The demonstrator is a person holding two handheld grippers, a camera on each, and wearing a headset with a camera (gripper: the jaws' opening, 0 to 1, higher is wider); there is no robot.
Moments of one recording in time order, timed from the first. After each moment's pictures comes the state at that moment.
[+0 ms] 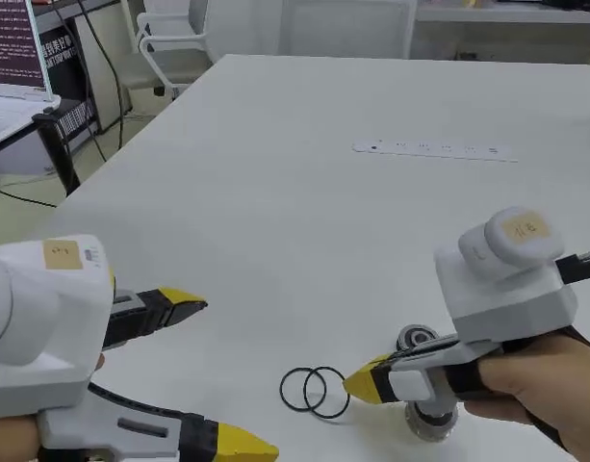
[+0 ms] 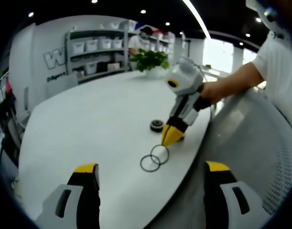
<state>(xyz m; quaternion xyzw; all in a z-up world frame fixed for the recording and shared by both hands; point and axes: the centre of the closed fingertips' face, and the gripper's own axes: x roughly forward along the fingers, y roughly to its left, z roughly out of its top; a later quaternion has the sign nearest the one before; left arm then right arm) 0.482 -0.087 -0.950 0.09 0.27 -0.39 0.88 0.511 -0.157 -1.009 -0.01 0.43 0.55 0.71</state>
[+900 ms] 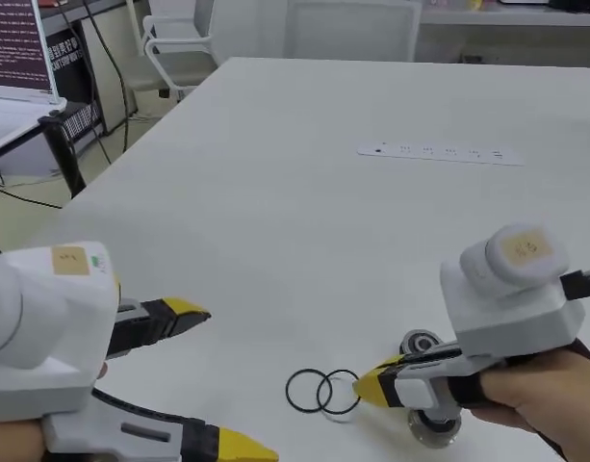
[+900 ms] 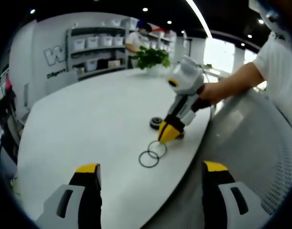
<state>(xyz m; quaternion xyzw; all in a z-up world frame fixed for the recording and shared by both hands) 0.481 -0.085 -0.955 0.09 0.28 -0.39 0.87 0.526 -0.164 -1.019 -0.04 0.42 0.53 0.74</state>
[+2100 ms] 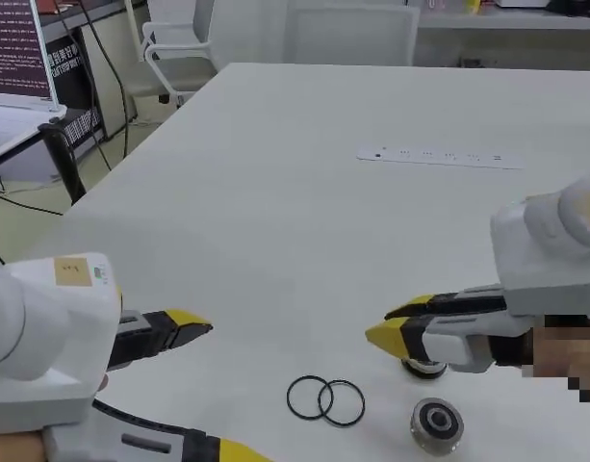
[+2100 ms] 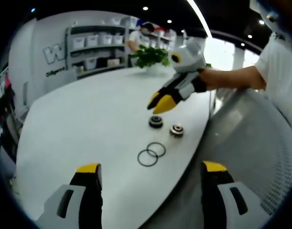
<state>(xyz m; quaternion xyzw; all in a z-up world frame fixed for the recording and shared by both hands) 0.479 -0.087 -0.956 0.09 0.28 -0.39 0.87 0.563 -0.176 -0.954 -0.05 0.30 0.54 0.79</state>
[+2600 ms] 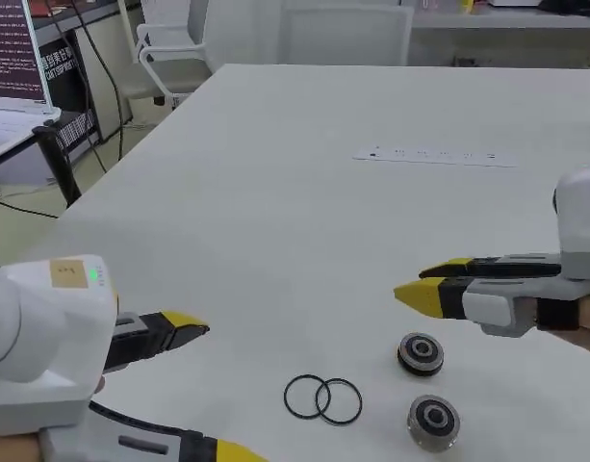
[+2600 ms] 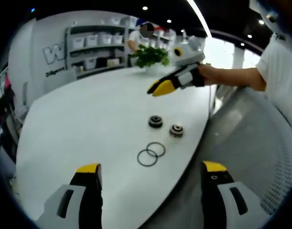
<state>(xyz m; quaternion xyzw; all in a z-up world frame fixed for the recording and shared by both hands) 0.478 -0.087 -0.957 0.09 0.29 -0.39 0.87 0.585 -0.202 -0.931 -0.01 0.27 0.51 0.81</state>
